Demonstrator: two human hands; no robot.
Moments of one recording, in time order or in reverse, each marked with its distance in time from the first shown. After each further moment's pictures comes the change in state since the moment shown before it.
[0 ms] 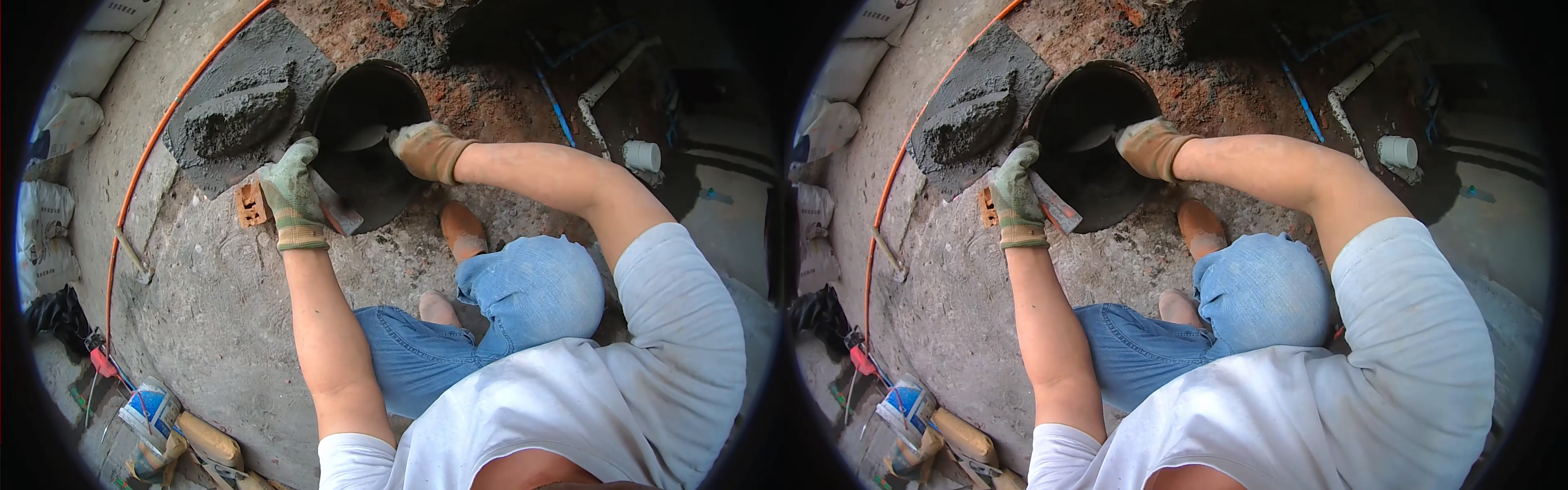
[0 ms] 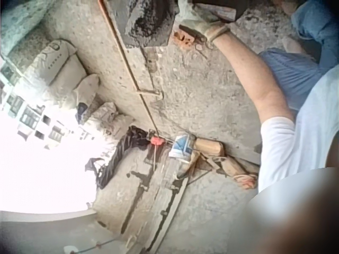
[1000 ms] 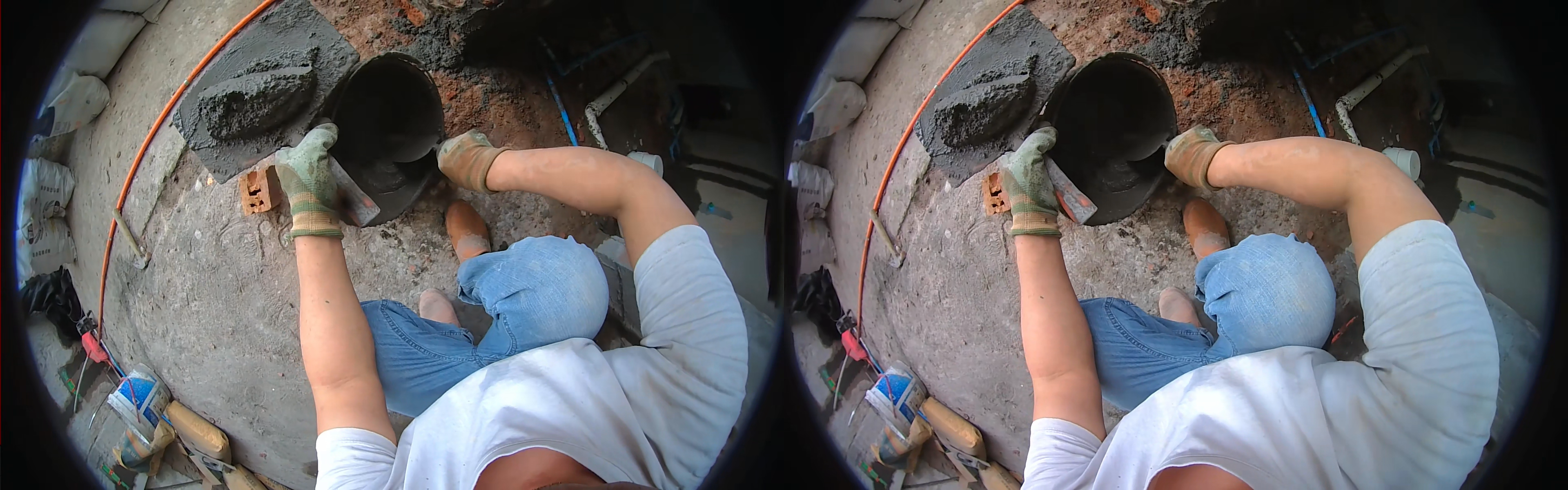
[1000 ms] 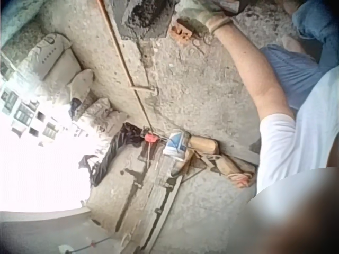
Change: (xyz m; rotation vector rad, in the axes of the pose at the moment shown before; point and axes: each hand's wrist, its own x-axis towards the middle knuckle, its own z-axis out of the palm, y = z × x) left_hand -0.003 -0.002 0.001 0.001 0.080 0.036; right_hand -0.037 0.007 0.004 -0.169 -0.374 -0.076
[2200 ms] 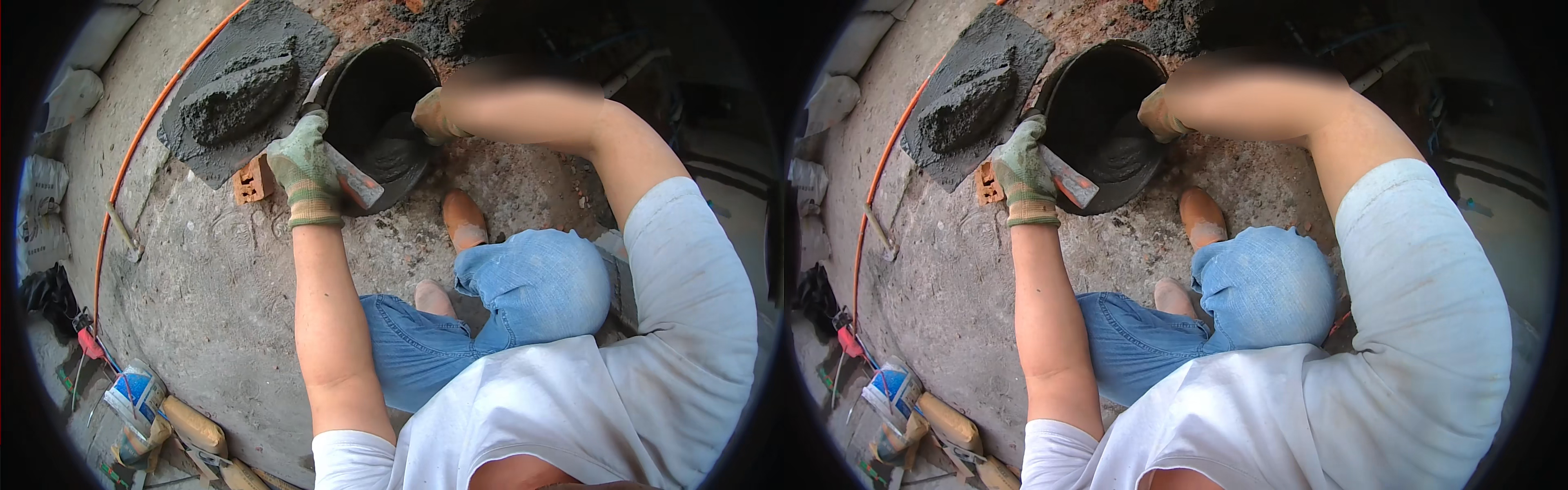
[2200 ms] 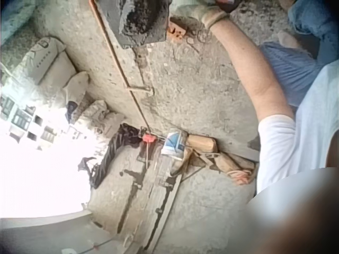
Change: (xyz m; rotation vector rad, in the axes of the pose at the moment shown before) left_hand -0.006 -0.001 0.005 0.085 0.155 -0.164; right_hand 0.056 0.034 -0.050 0.127 -0.269 -0.048
